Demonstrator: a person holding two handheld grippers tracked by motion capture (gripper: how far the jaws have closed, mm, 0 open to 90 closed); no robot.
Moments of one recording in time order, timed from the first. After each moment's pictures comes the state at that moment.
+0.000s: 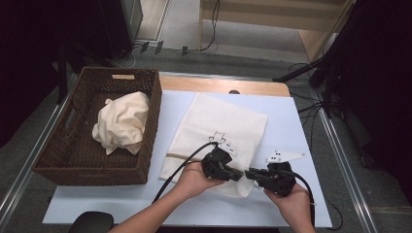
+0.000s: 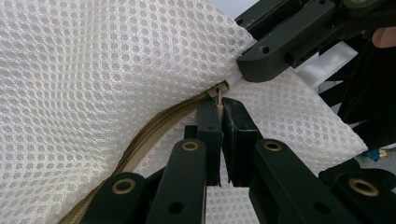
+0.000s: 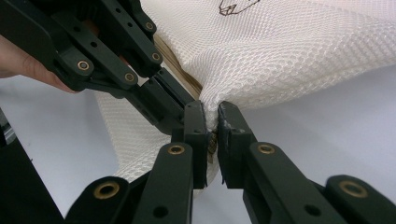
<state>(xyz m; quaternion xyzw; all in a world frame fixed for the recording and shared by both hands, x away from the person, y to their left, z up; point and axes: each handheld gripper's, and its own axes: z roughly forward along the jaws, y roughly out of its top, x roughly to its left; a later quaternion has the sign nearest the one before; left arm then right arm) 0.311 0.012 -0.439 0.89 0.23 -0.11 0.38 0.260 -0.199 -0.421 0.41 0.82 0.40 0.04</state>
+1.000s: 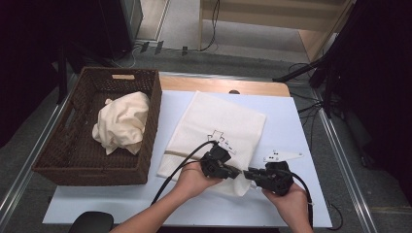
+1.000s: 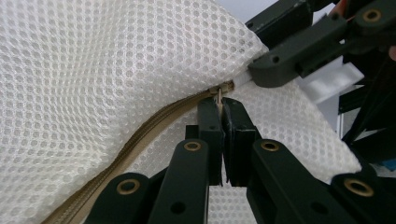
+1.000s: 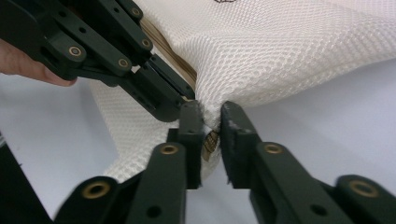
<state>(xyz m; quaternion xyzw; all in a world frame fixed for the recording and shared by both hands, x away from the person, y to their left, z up) 0.313 0.015 -0.437 0.89 0.26 -0.09 0.35 0.263 -0.196 -0.428 0.42 0.82 0.39 0.04</state>
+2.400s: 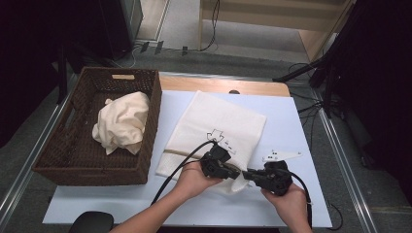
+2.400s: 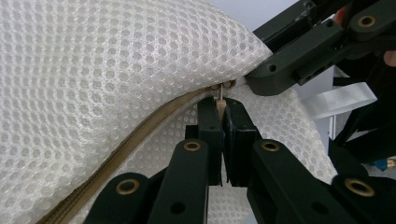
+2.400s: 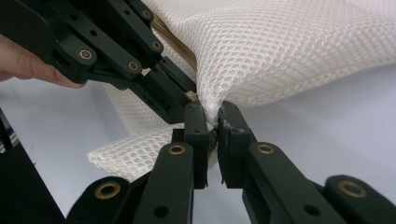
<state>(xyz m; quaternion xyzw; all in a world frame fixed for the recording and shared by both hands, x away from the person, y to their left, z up) 0.313 0.014 -0.438 0.89 0.27 -0.10 0.36 0.263 -0.192 -0.426 0.42 0.82 0.39 0.03</state>
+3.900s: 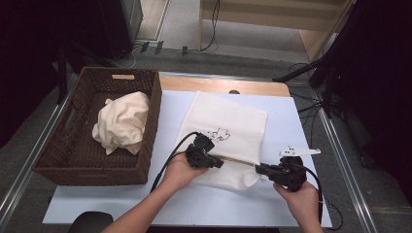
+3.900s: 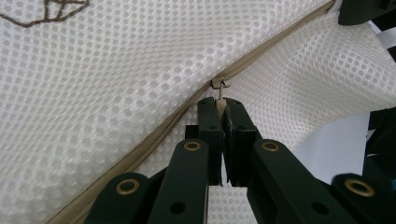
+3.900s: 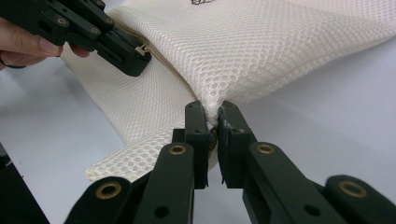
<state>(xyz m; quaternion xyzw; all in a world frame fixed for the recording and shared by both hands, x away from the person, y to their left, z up) 0.338 0.056 -0.437 0.87 0.33 -0.08 0.34 0.273 -0.229 -0.423 0.46 0.79 0.41 0.03</state>
